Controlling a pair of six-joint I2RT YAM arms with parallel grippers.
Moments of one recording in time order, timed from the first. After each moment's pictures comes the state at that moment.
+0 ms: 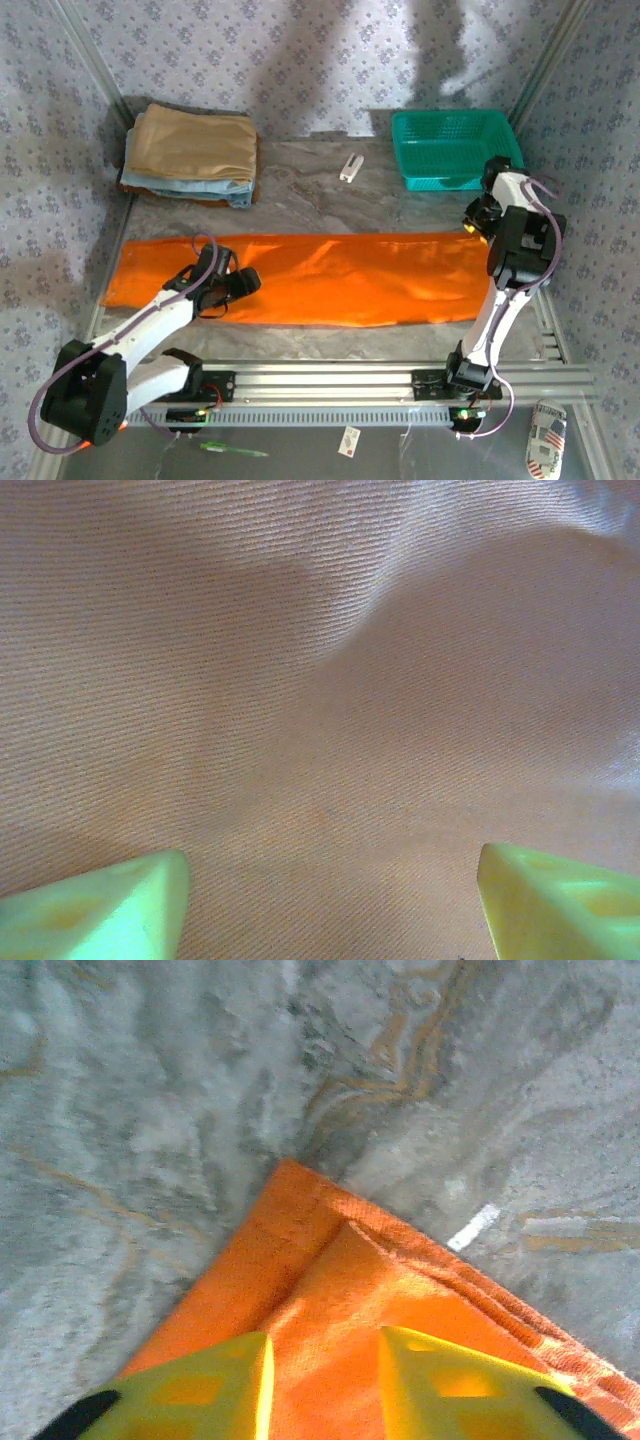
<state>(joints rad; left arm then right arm) -0.40 1.07 0.47 -0.40 0.04 -0.74 -0.25 2.02 1.58 -1.01 0.11 0.59</state>
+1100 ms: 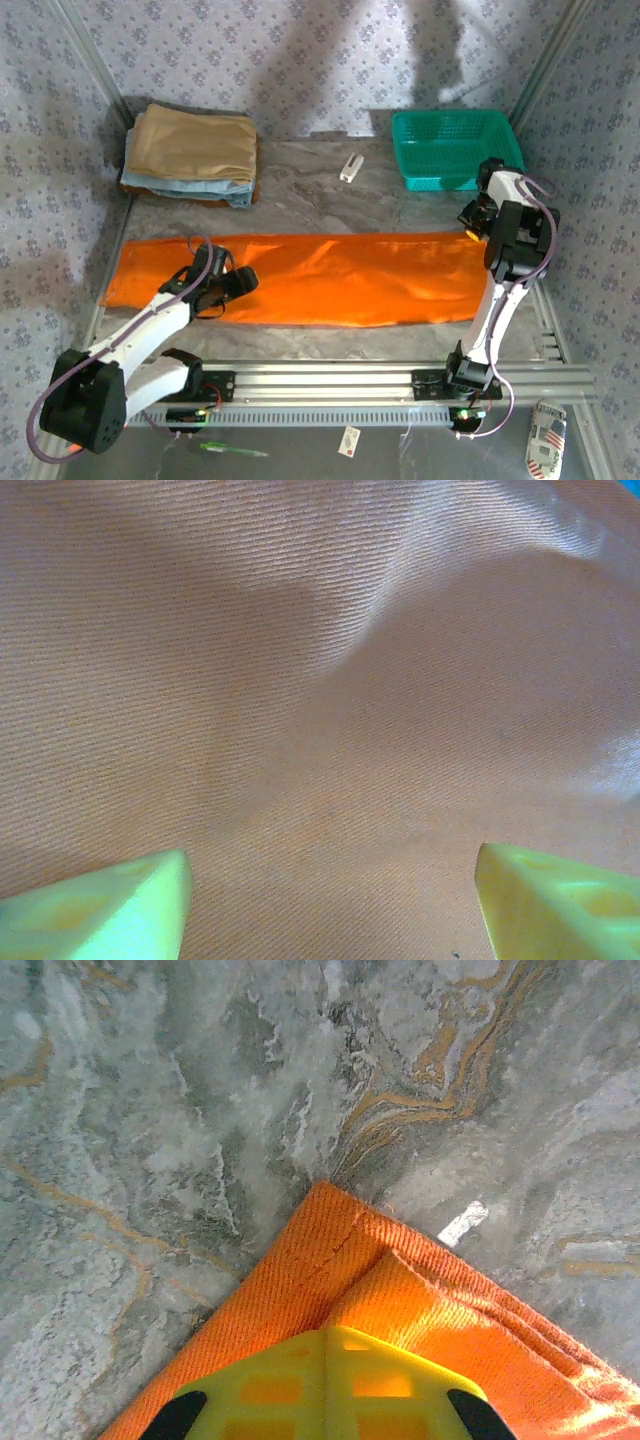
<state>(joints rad) -0.37 1.03 0.46 -0.41 0.06 -0.73 -0.24 2.07 1.60 -1.02 0.12 0.58</state>
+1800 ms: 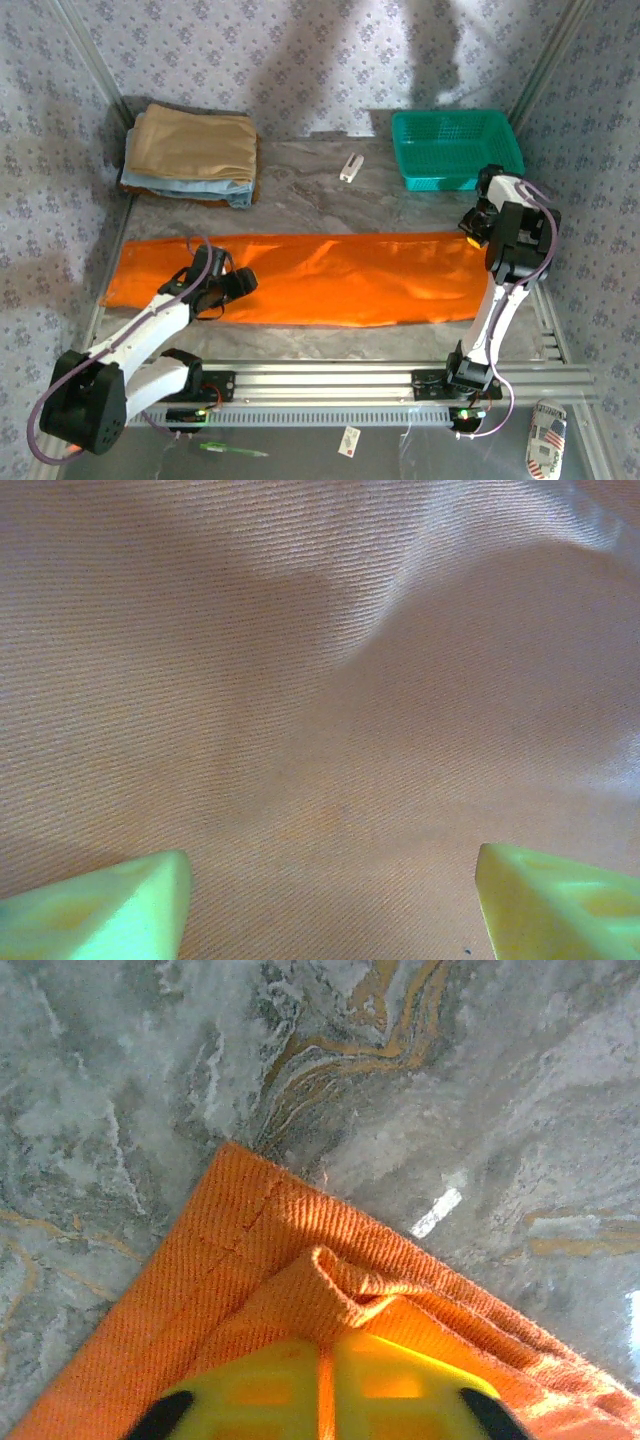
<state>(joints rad) -0.37 1.02 0.45 -0.41 0.06 -0.73 -0.24 2.08 1.54 -1.02 0.15 0.58</state>
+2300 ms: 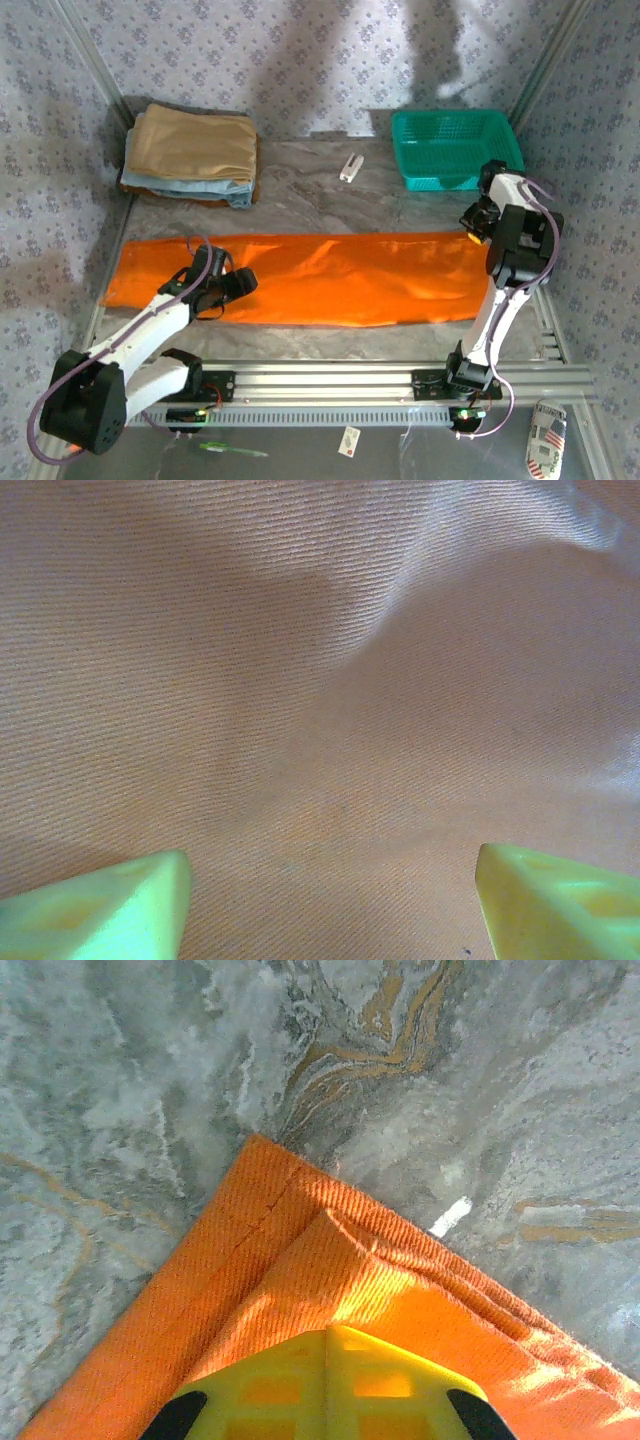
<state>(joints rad) -0.37 1.02 0.45 -0.41 0.06 -0.73 -0.24 2.02 1.54 -1.02 0.13 0.57</state>
